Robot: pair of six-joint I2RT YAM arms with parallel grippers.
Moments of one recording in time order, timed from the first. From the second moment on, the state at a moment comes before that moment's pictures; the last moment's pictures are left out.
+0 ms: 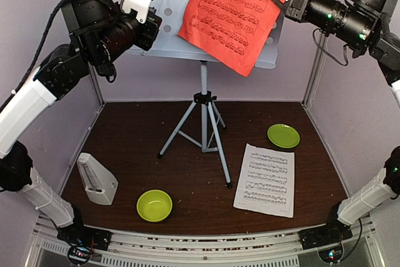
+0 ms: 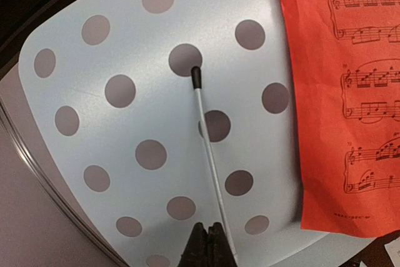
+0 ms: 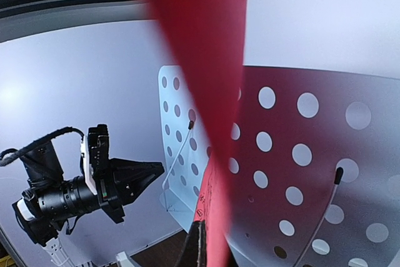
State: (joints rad) left arm -1.08 1.50 1.94 -0.26 -0.80 0.59; right arm 0.90 1.39 2.11 -0.49 0.03 0.13
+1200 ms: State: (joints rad) left arm -1.05 1.67 2.15 -0.35 -0.92 0.53; right arm 0.90 1.47 2.19 -0.48 0.04 0.07
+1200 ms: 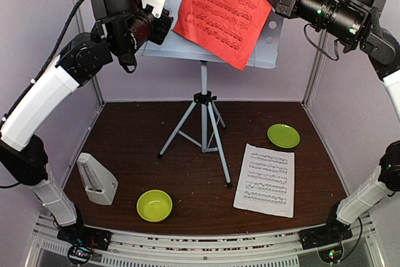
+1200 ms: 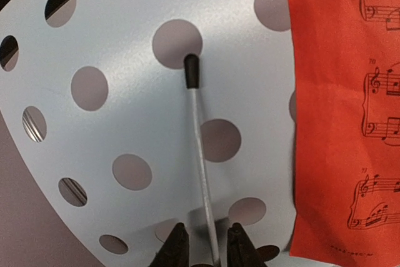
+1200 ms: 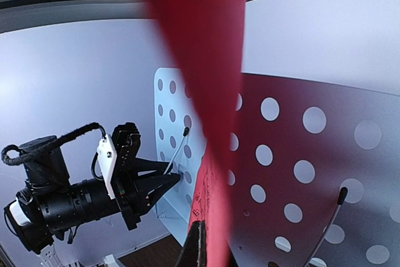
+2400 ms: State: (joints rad) left arm -1.02 1.44 1.74 -0.01 -0.53 0.62; right arm 0.90 1.67 2.33 -0.40 0.02 -0.11
